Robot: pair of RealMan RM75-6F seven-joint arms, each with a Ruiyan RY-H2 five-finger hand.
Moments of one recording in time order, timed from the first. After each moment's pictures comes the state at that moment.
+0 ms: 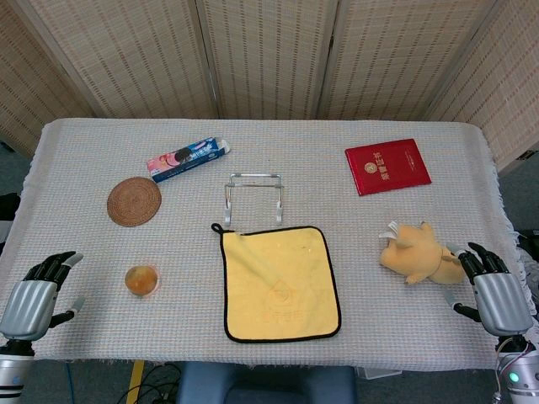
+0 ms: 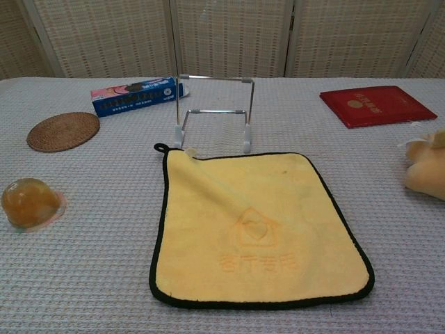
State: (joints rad) left arm -0.14 -1.14 -0.04 -1.62 1.54 1.46 0.12; right arm 0.07 -1.13 0.05 -1.61 -1.58 1.52 -0.02
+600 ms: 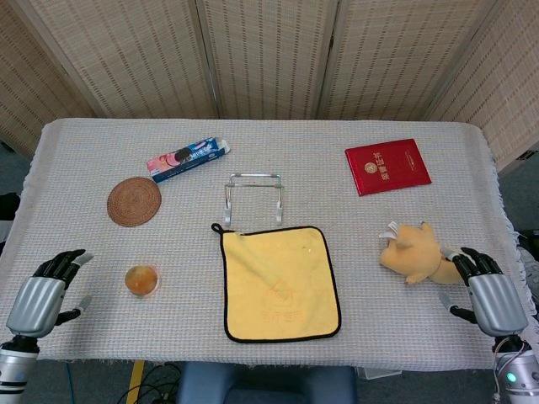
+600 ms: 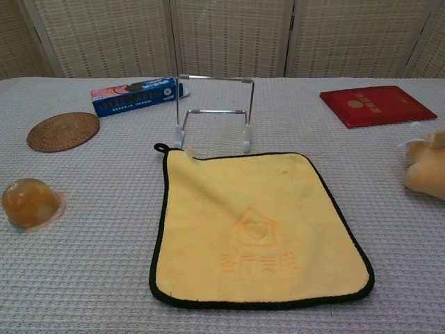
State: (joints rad) left arm -0.16 -1.14 -0.03 -1.60 1.59 1.44 0.09; right arm 0.09 -1.11 0.03 -1.64 -1.57 1.47 -0.02
